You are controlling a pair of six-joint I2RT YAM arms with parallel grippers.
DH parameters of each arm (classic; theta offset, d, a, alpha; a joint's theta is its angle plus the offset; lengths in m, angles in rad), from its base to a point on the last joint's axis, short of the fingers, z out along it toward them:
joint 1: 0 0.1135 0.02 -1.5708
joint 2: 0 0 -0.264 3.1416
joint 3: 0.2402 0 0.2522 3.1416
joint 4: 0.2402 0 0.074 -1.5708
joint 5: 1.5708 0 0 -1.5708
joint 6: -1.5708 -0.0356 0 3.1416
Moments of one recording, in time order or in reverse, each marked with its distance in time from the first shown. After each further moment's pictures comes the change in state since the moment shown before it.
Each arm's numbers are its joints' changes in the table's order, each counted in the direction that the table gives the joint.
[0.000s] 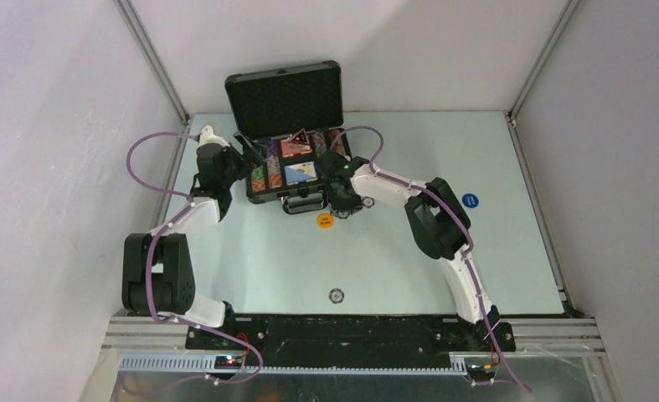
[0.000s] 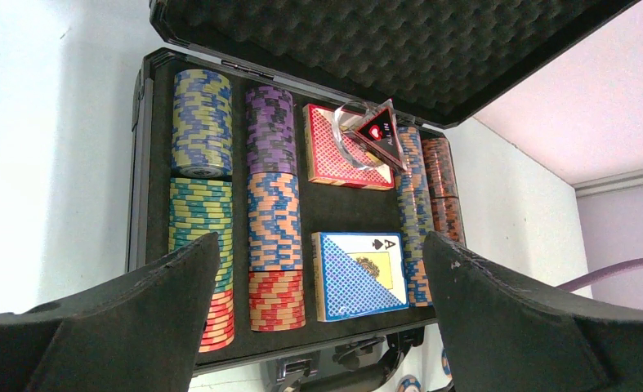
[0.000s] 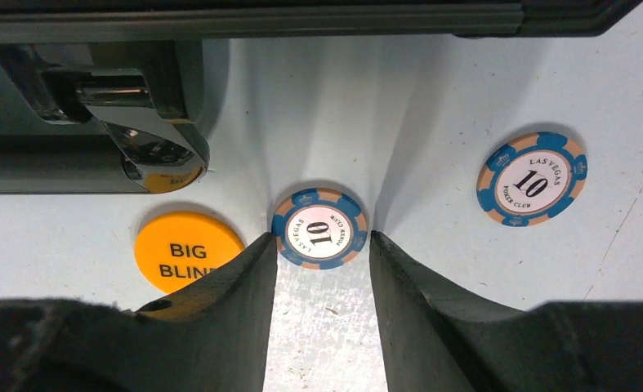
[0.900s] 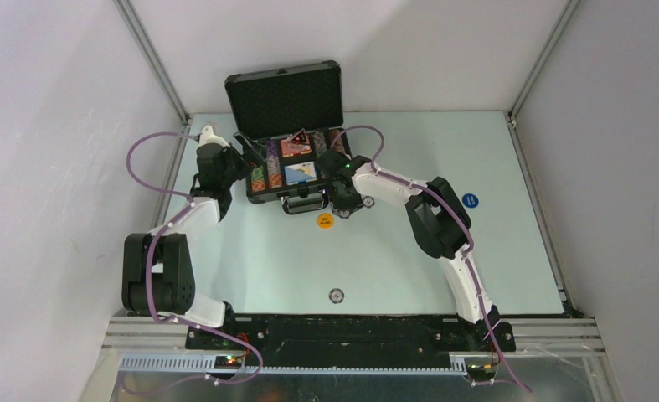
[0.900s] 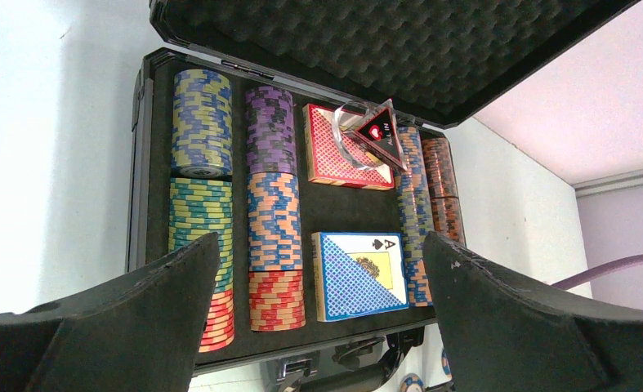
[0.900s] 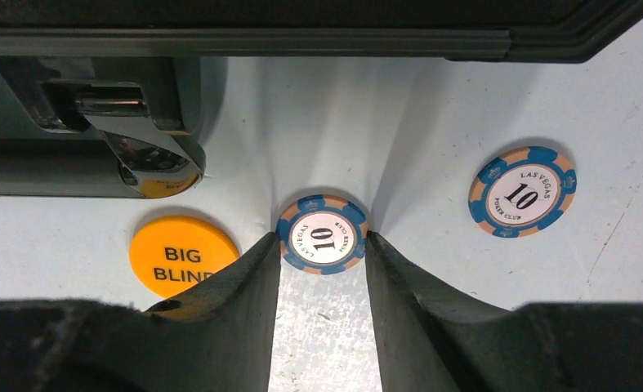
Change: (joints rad) left arm 0.000 0.000 0.000 0.000 0.000 0.000; right arm -0.016 0.000 0.000 -0.010 -0.012 0.033
